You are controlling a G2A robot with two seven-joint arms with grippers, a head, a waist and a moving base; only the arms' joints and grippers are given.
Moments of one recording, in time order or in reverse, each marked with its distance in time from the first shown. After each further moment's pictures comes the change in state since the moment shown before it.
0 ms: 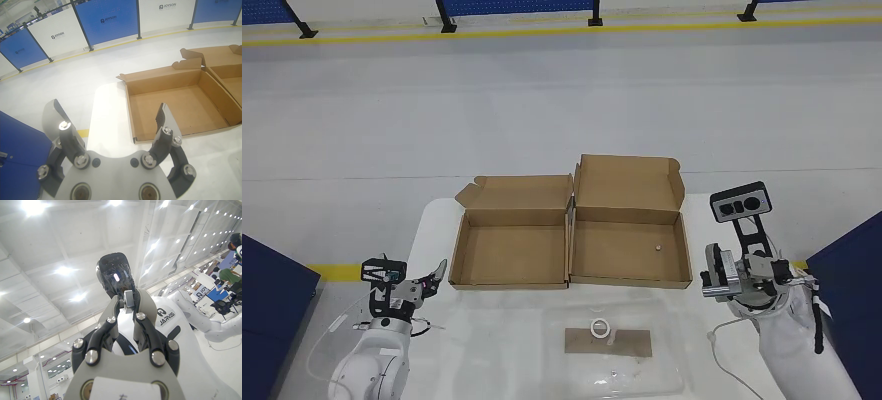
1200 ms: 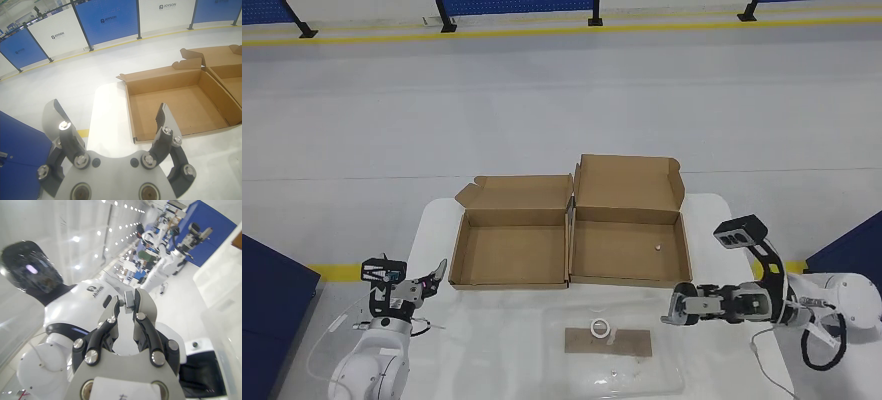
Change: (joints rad) left arm 0.000 0.000 0.000 0.000 0.000 0.000 0.000; right arm -0.129 0.051 0.288 0.037 -0.663 0.048 0.204
